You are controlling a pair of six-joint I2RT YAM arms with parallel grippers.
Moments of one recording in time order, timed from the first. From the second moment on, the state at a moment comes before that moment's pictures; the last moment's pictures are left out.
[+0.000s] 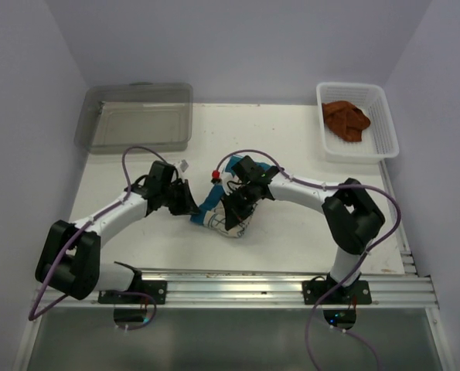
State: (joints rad) left arm -0.37 1.34 0.72 -0.34 0.38 -0.56; right arm 0.77 1.80 1.18 -0.53 -0.58 0.06
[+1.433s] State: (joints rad) left arm -0.43 1.41 0.71 -0.30 0.37 -0.51; right arm 0.62 1.95 1.09 -0.31 -0.93 0.26
